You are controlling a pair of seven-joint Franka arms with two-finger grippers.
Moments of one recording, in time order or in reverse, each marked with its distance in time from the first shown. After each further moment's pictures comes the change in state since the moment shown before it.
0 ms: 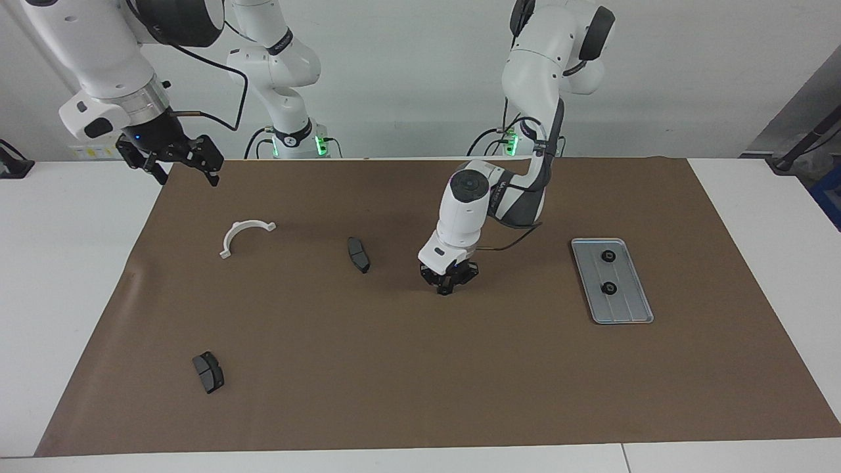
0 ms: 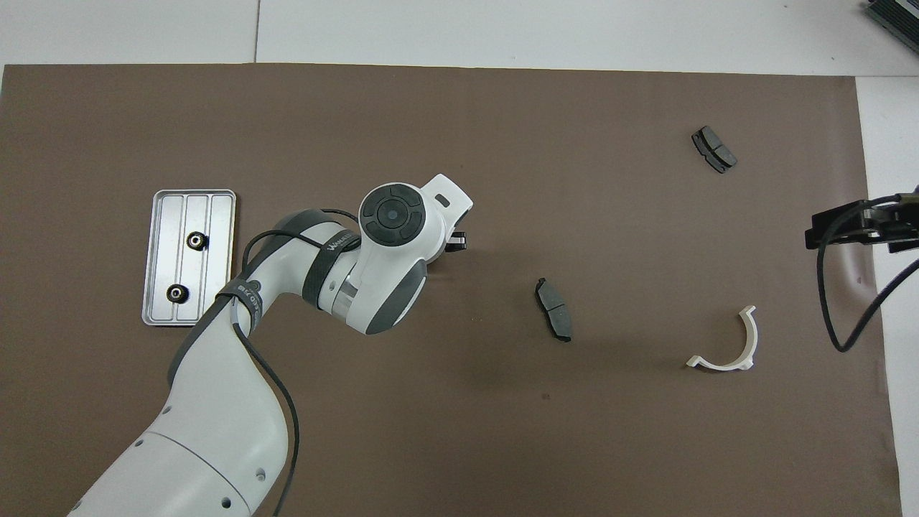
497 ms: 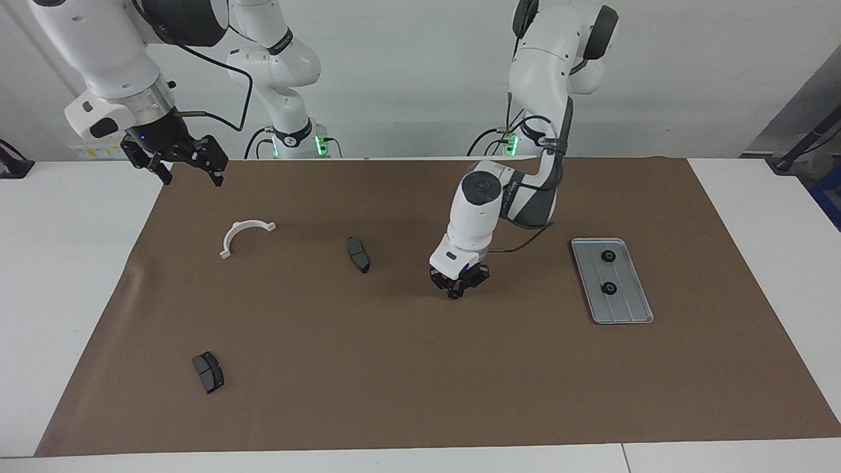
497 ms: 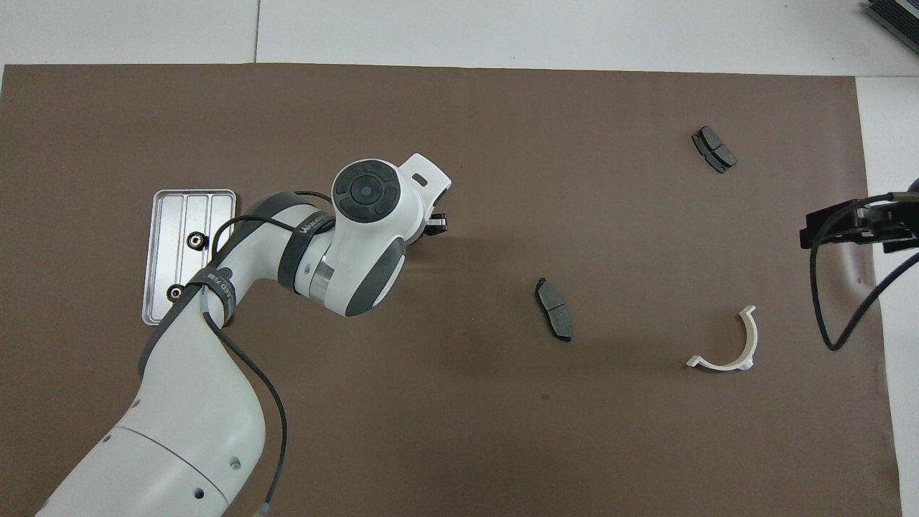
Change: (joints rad) left arm 0.059 -0.008 0.024 0.048 0.002 -0.056 0.012; right arm 0.008 0.000 -0.002 0.000 0.000 0.000 0.015
